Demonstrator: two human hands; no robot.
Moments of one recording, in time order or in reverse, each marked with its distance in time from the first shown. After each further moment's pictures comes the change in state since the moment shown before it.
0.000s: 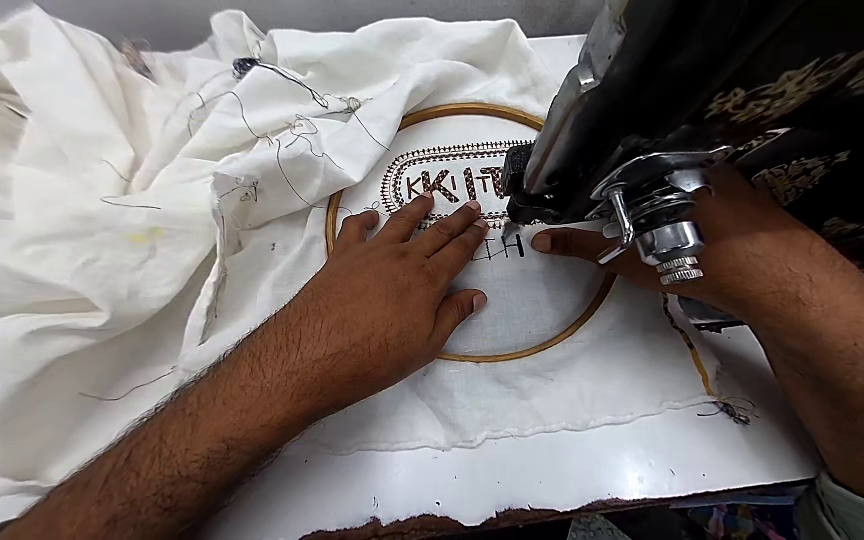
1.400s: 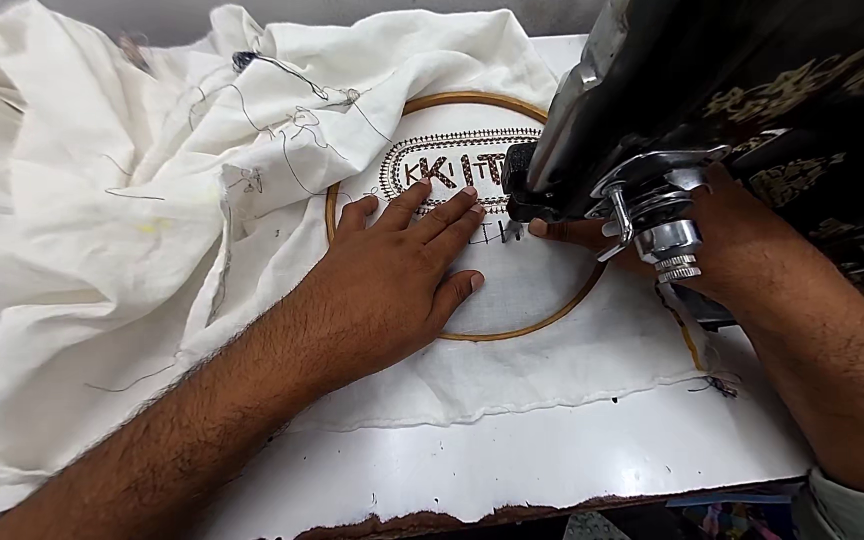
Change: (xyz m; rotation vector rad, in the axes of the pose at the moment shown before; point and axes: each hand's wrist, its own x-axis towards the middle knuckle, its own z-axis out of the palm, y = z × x) left_hand 0.009 -0.010 0.008 -0.006 0.039 -0.011; right_hand 0.007 0.008 0.011 0.051 0.079 -0.039
